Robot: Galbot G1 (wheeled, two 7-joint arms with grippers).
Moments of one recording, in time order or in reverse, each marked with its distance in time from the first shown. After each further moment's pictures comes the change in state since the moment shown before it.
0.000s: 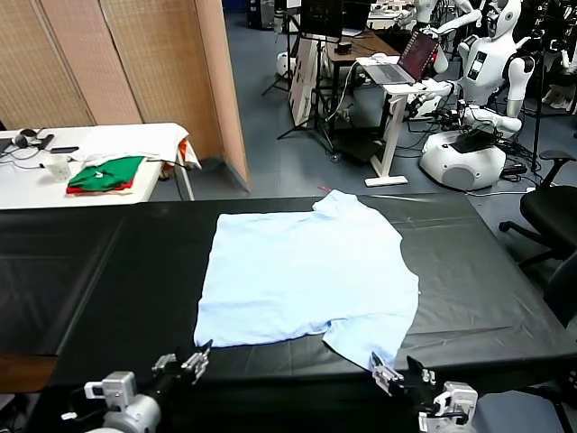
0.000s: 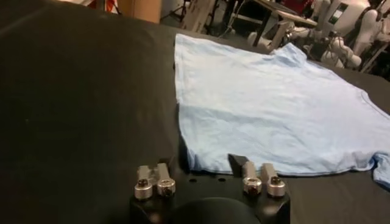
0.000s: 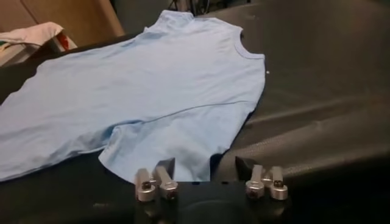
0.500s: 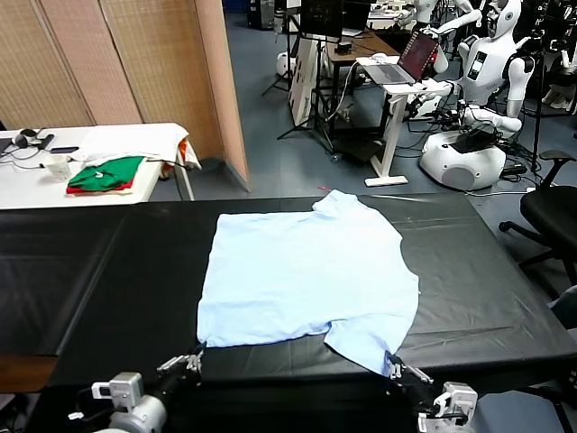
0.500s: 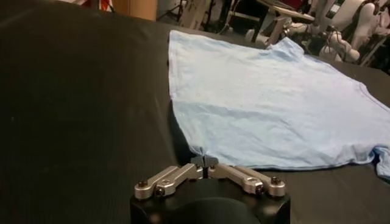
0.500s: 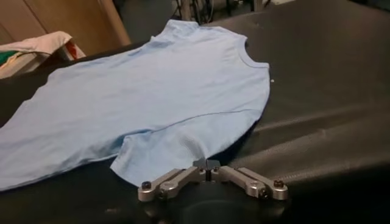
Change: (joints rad) left arm 0.039 0.003 -0.021 -0.029 0.012 -0.026 -0.024; right arm -0.072 -0.010 -0.018 0.087 -0.037 0.020 0.001
